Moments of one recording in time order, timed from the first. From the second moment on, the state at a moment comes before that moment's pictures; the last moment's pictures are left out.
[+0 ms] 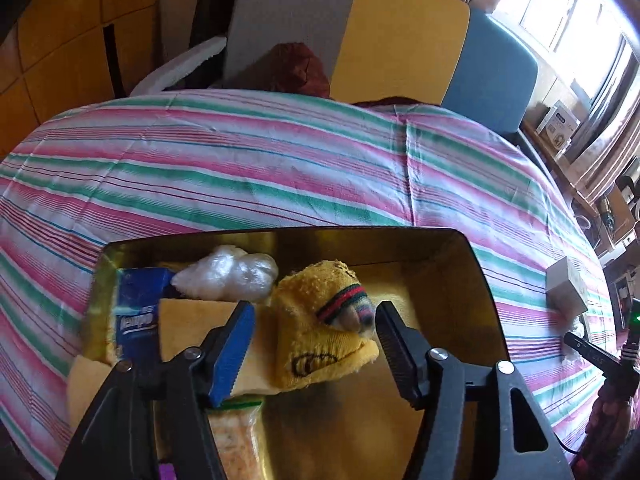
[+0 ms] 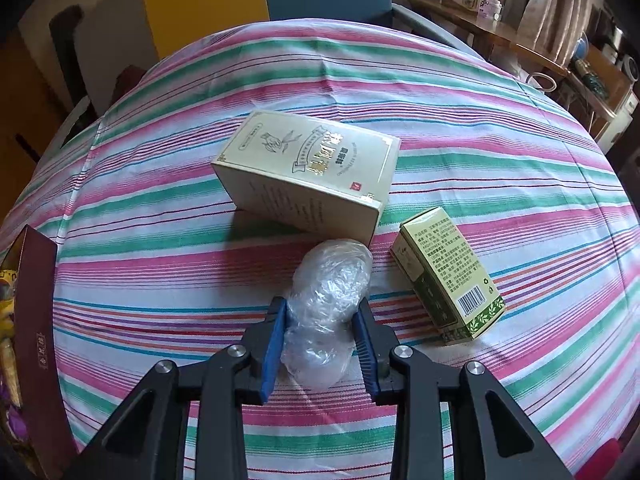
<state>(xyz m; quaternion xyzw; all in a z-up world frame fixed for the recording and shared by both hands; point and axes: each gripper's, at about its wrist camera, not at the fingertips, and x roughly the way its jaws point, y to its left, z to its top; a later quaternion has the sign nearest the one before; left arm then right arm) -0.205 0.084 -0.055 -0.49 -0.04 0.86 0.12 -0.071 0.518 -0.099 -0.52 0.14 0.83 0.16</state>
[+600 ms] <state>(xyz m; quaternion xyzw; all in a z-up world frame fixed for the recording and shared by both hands) -0.073 0.048 -0.024 -0.42 0.00 0.90 0.11 -0.067 0.519 -0.100 -0.52 0.13 0.82 0.17</state>
